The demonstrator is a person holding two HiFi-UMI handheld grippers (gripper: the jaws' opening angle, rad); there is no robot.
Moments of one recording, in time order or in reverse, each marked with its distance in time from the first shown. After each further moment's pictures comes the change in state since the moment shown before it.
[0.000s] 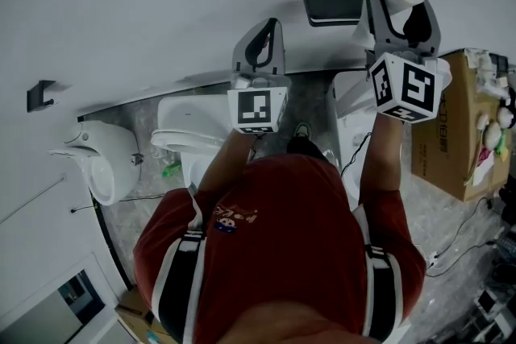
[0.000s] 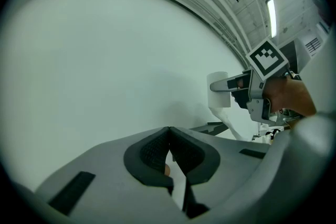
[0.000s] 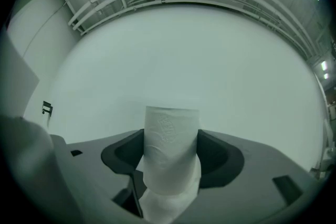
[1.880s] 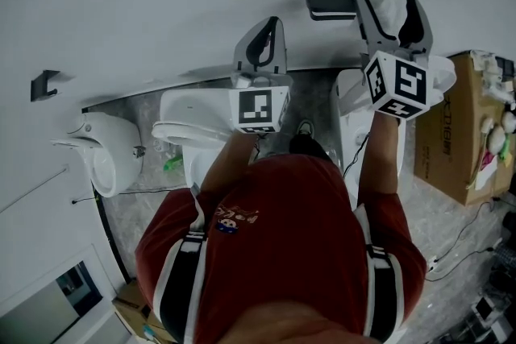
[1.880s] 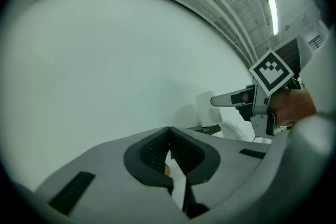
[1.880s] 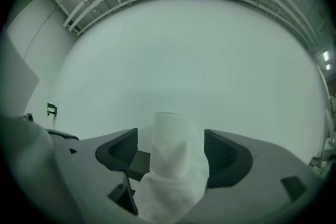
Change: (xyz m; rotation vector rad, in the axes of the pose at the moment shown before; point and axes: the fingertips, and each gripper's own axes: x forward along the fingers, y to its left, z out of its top) left arm -0.014 -0.010 -0.002 -0.007 0.008 0.033; right arm -0.011 0.005 -0.044 0.047 0.091 0.033
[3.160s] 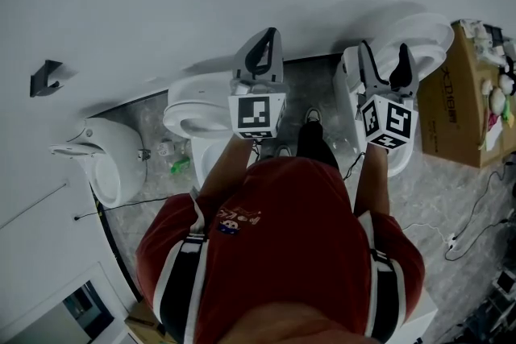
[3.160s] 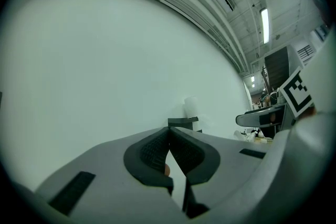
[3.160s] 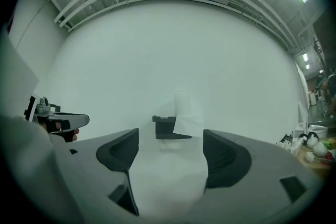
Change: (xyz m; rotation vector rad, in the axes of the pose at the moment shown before) left arm -0.169 0.030 -0.004 0.000 0.012 -0.100; right arm -0.204 0.102 -0.069 0.076 0.065 -0.157
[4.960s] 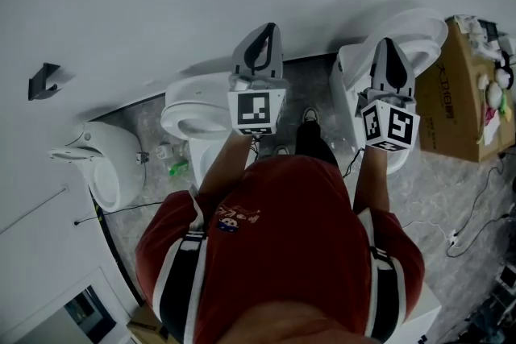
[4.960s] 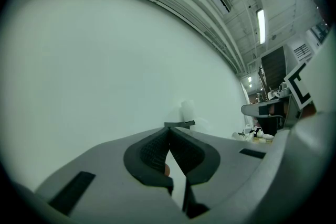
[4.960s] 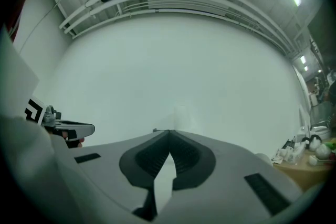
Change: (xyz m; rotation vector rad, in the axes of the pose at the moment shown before) left arm -0.001 -0.010 0.013 0.026 -0.027 -0.021; right arm -0.023 0.000 0.031 -0.002 -0.118 0.009
